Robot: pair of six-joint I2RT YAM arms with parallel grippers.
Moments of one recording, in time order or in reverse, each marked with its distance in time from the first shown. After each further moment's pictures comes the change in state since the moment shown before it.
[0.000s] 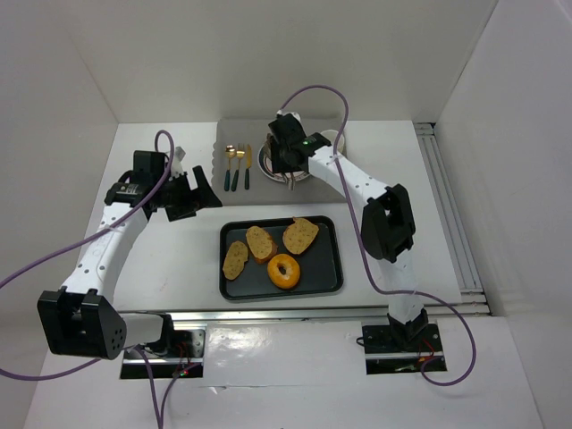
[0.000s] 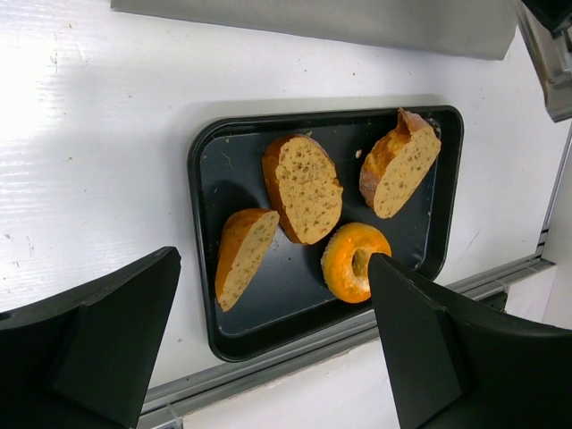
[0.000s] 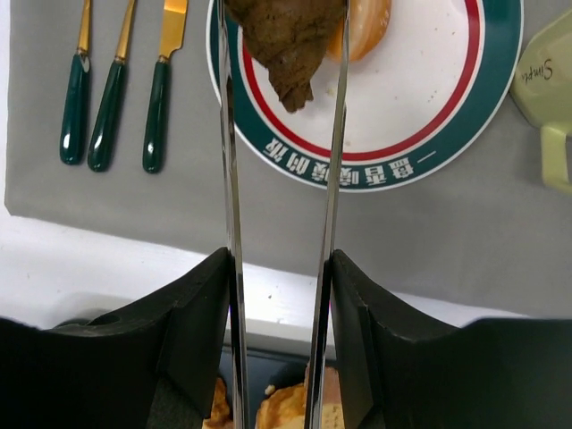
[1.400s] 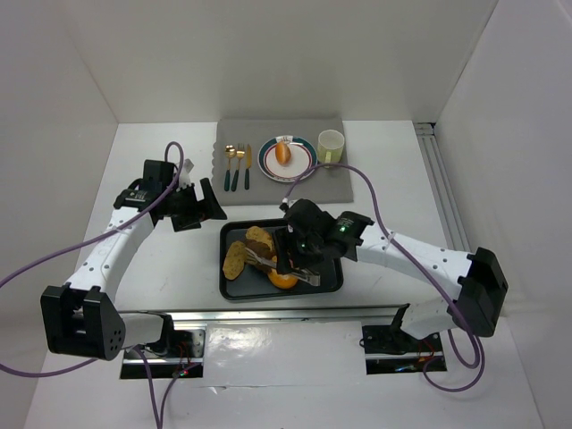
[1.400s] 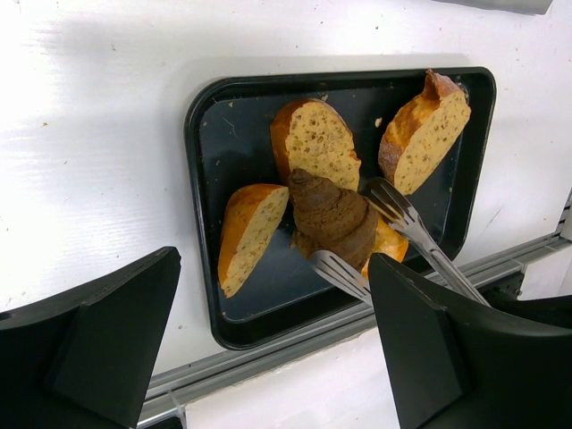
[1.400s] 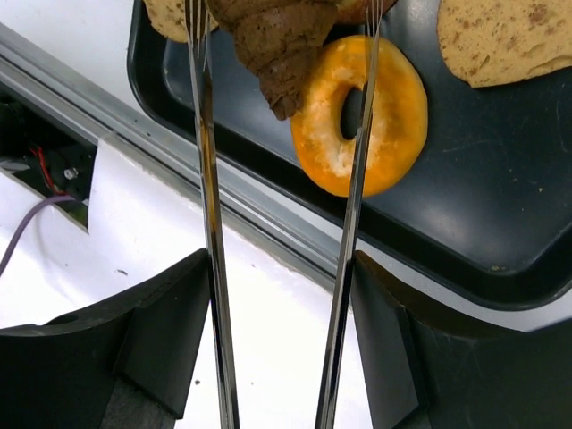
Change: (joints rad) left arm -0.034 0.000 -0.093 0.021 0.001 -0.002; right arm 0.353 -0.766 -0.877 -0.037 -0.311 0.236
